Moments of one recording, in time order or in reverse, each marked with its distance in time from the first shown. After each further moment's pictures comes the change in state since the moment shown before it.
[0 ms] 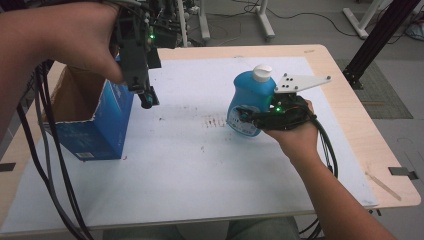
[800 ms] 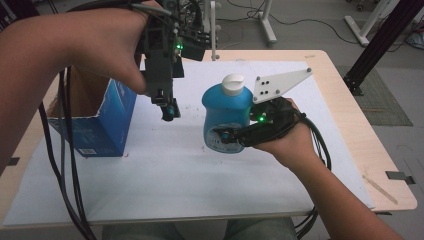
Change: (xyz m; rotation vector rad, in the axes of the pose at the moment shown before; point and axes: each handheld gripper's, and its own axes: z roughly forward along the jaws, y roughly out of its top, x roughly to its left) left arm -0.035 0.032 -0.001 -0.011 -0.007 0.064; right arm 0.061 0.051 0.000 0.072 0.307 -0.178
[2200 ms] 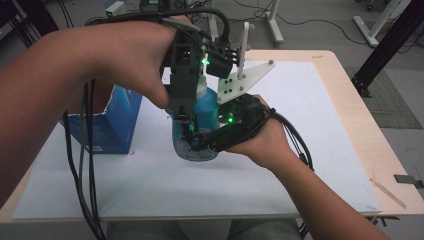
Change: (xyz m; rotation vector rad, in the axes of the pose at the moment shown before) left arm -0.018 0.022 0.012 0.029 -0.024 0.044; right arm 0.020 0.040 0.047 -0.001 0.183 -0.038
